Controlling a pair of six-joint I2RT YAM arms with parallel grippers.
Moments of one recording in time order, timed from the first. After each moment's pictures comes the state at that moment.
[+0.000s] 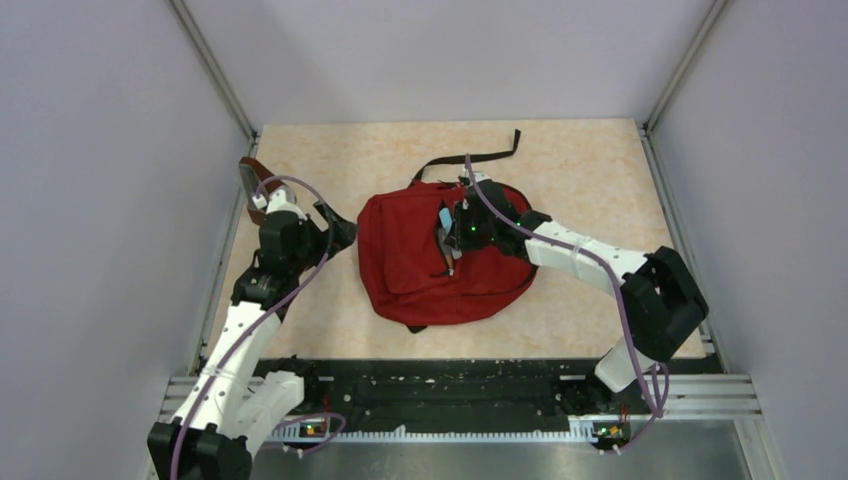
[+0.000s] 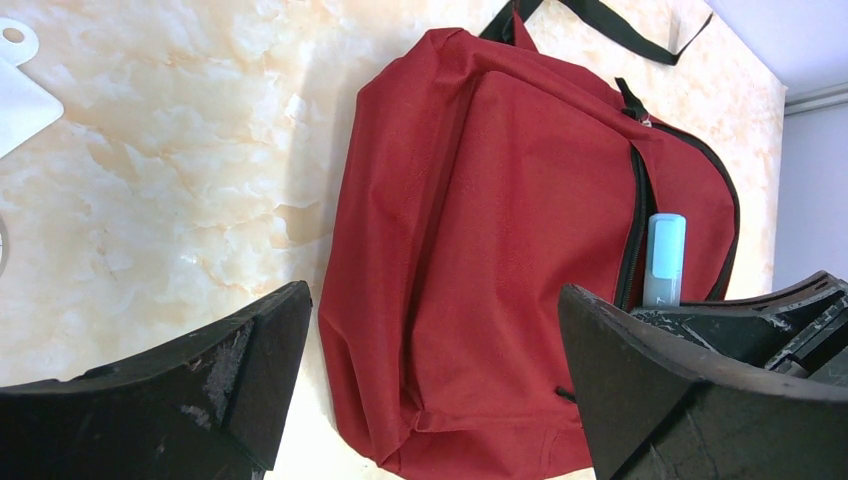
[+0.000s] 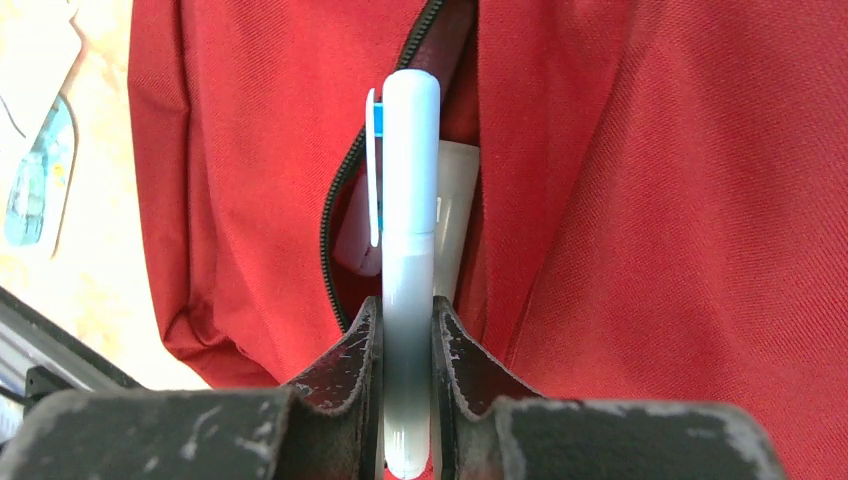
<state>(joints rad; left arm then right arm) -0.16 0.86 0.73 -0.38 0.03 -0.70 0.73 1.60 1.13 -0.25 -0.01 0.53</state>
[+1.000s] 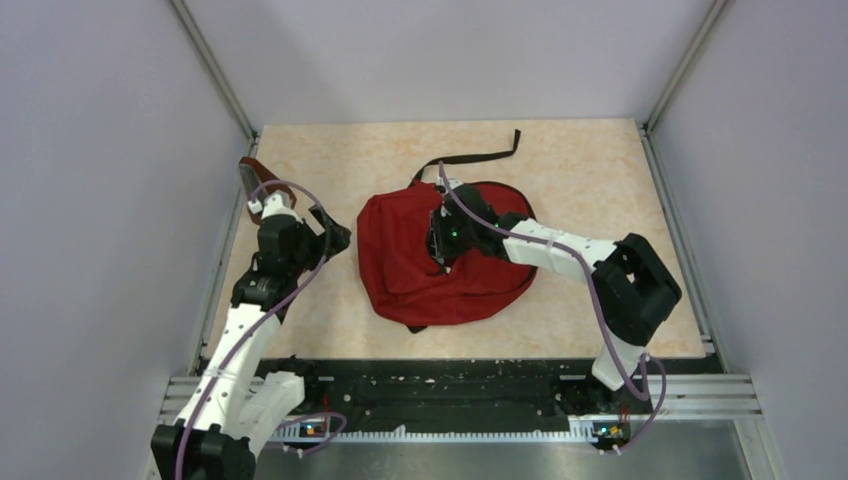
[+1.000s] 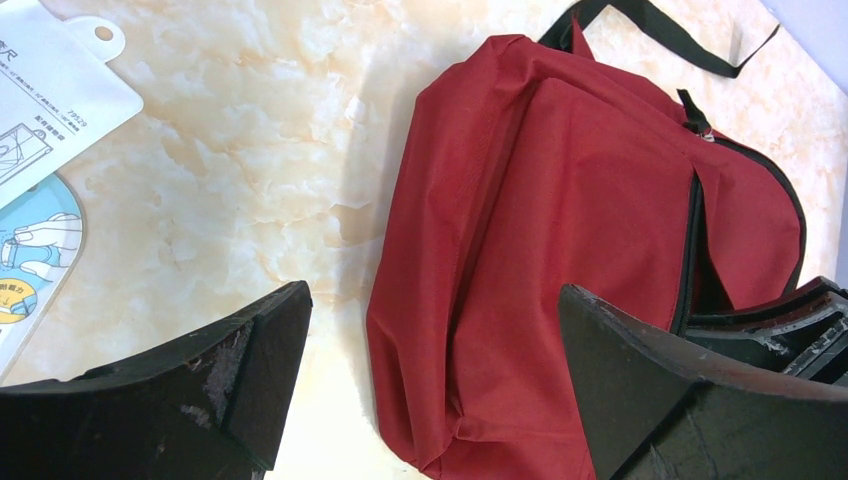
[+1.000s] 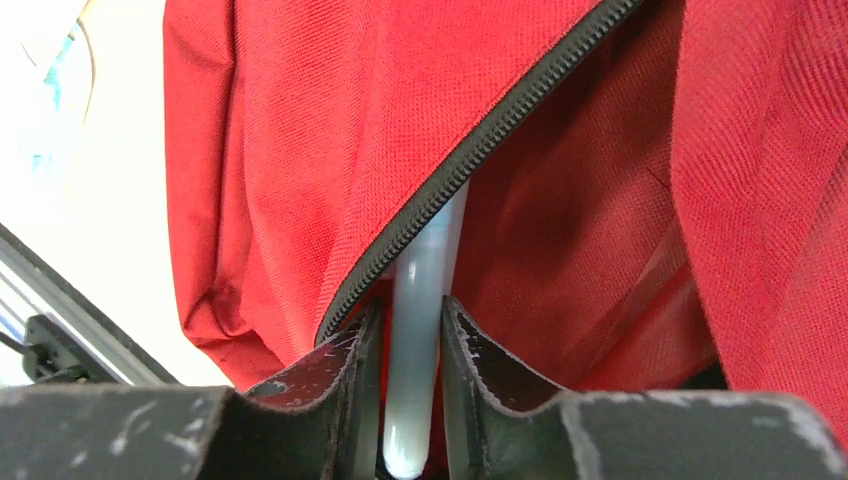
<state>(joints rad) -0.13 0.84 0.71 -0.40 -0.02 -0.65 0.79 1.72 1.18 -0.20 -0.08 0.52</state>
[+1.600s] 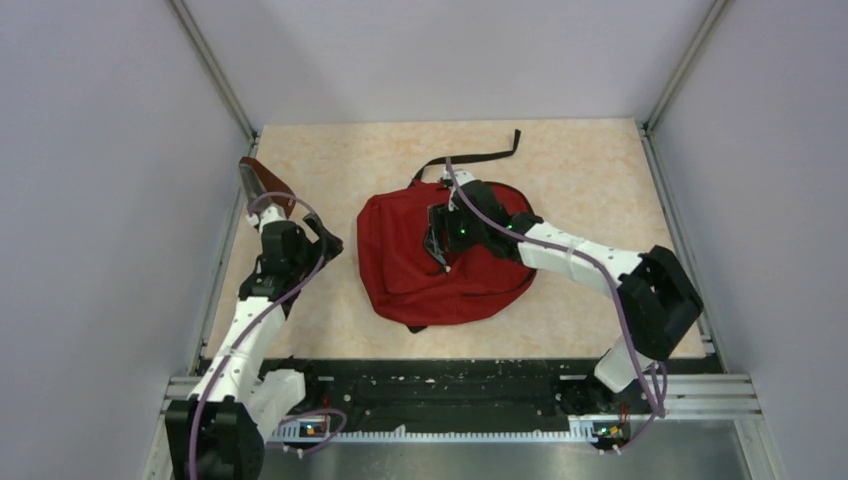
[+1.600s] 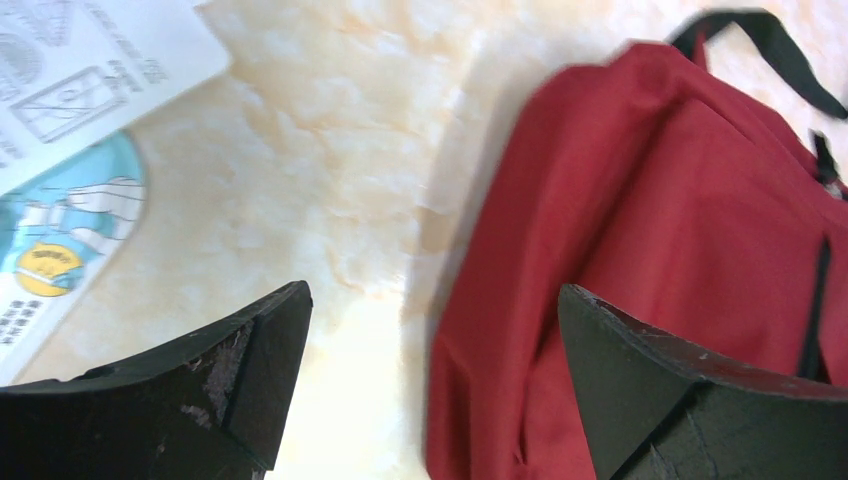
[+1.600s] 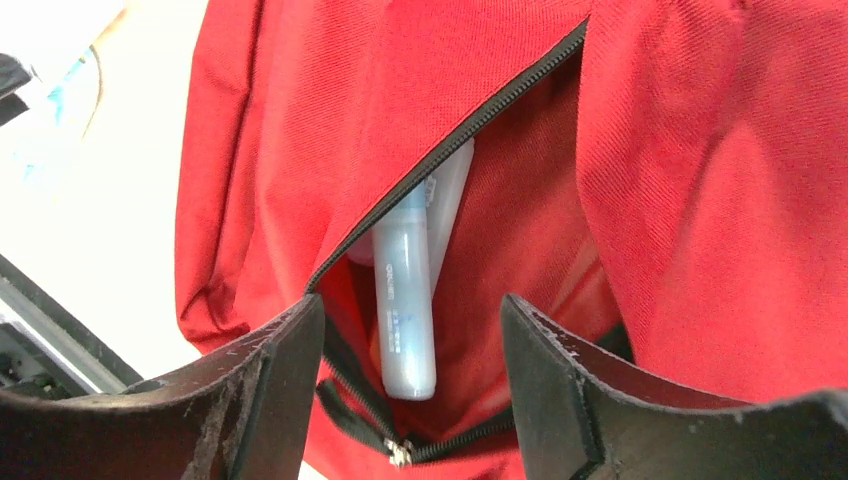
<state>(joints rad) -0.06 0.91 0.60 -0.32 -0.03 -0.68 0.79 1.65 1.16 -0.20 -0.01 0.43</state>
